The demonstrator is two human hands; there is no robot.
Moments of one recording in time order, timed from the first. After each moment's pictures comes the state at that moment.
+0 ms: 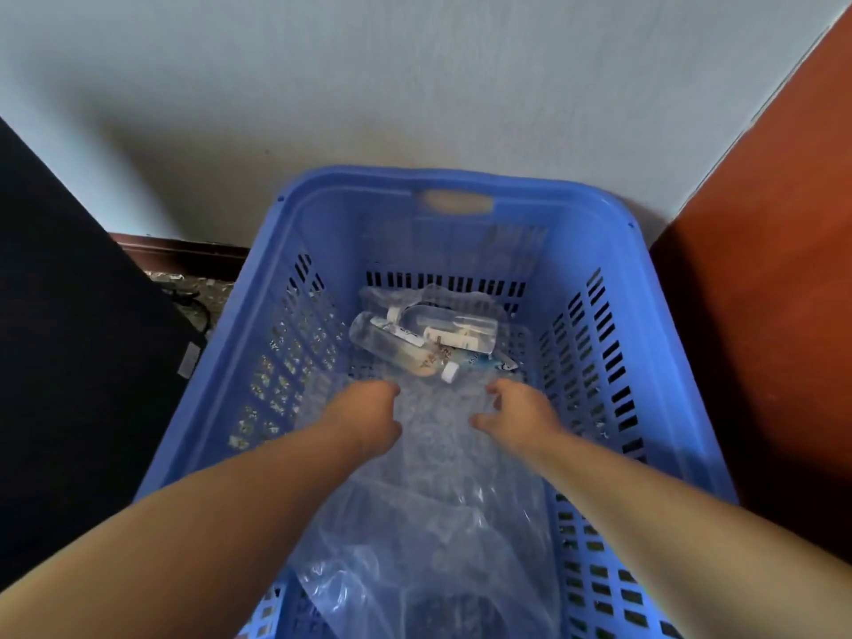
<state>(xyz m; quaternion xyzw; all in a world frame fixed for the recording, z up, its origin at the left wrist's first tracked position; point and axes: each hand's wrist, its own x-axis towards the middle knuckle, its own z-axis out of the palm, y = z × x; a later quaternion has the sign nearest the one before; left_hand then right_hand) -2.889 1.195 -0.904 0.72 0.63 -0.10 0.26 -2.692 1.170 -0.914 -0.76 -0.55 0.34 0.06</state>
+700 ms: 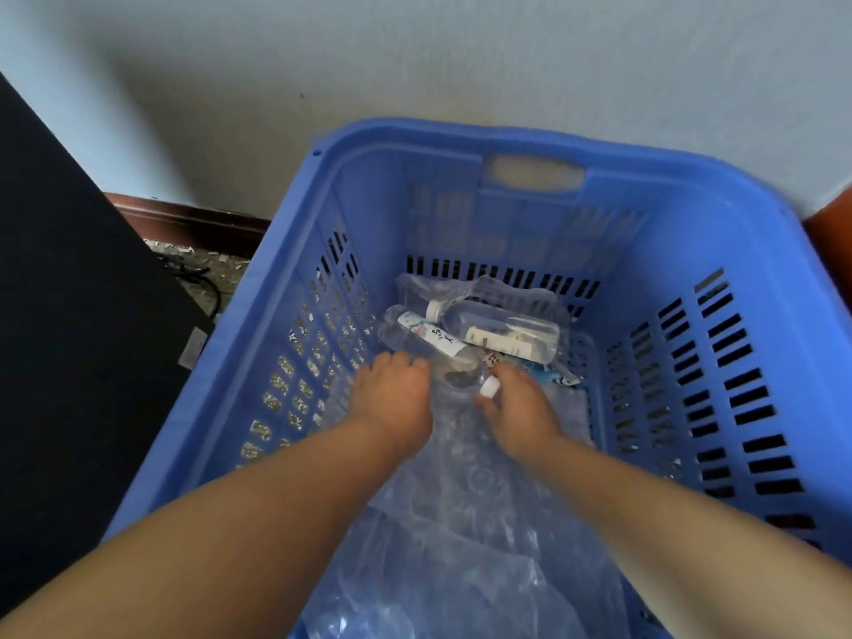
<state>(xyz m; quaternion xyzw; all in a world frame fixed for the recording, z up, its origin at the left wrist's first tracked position) -2.901 1.233 -0.939 0.76 0.63 -0.06 0.16 -2.742 1.222 -0.981 -0.72 -0.62 0.28 0.13</state>
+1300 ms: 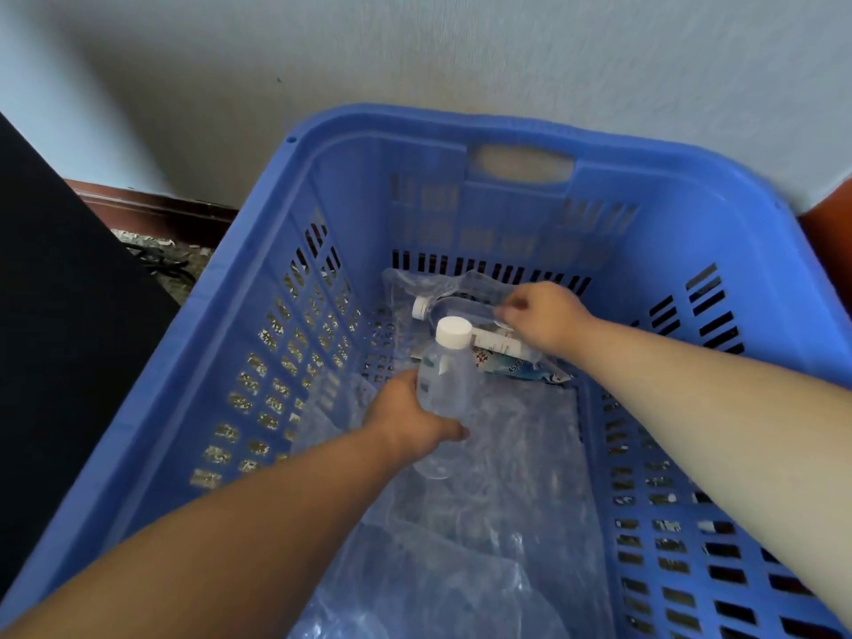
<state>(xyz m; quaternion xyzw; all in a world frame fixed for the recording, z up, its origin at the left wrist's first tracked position) -2.875 1.221 -0.957 0.48 0.66 0.21 0.54 -2.700 1.311 -0.914 -0.71 -0.64 0.29 0.07</state>
